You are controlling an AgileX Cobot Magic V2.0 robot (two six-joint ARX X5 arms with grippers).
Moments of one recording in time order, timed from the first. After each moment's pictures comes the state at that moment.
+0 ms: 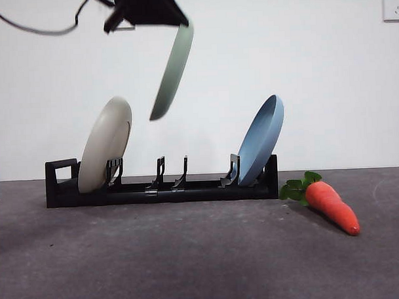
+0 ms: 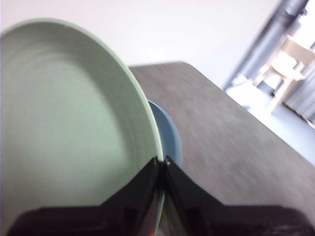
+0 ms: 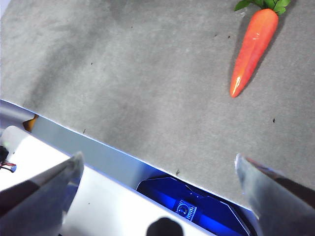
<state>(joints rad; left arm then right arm) -0.47 1.59 1.44 -0.15 0.36 -0.25 0.09 0.69 1.01 -1.23 -0.52 -0.06</state>
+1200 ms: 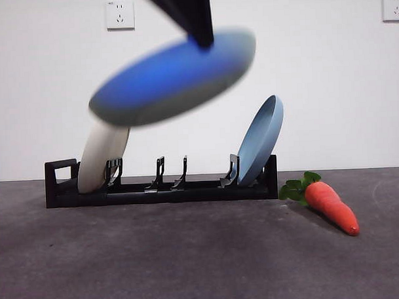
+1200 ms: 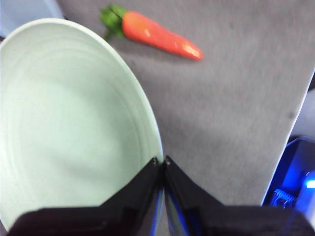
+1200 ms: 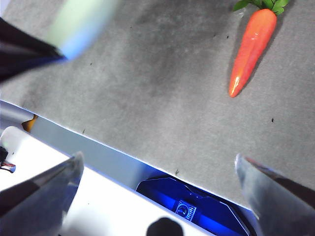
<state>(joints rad) -1.06 1.43 1.28 -0.77 -0.27 0.17 0.09 0.69 1.01 -1.23 -0.52 -0.06</state>
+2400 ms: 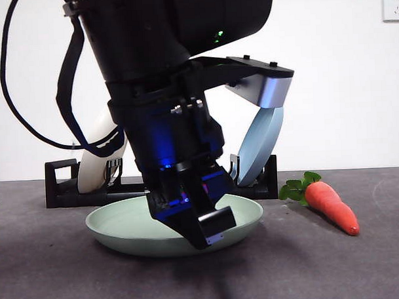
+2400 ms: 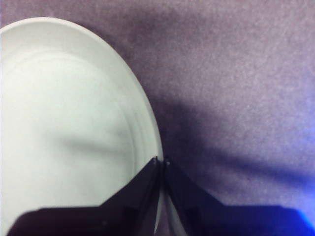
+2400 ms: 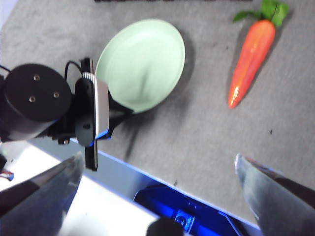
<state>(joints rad) -1.07 1.70 0.98 -0.39 -0.33 0.29 0.09 0.70 1.01 -1.18 -0.52 -0.05</state>
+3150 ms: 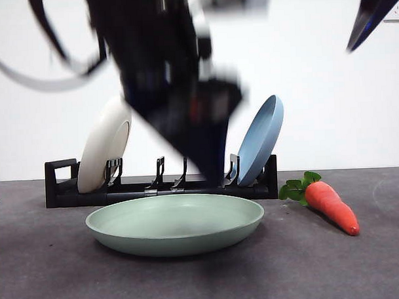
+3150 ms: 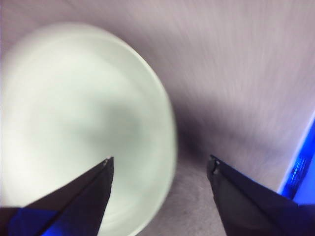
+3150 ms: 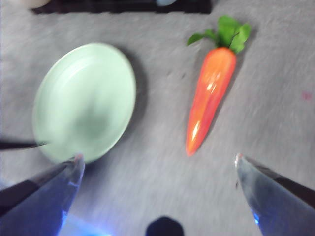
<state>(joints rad) -1.08 1.53 1.06 -0.58 -0.31 0.15 0.10 1.13 1.01 -0.84 -0.44 -0.01</state>
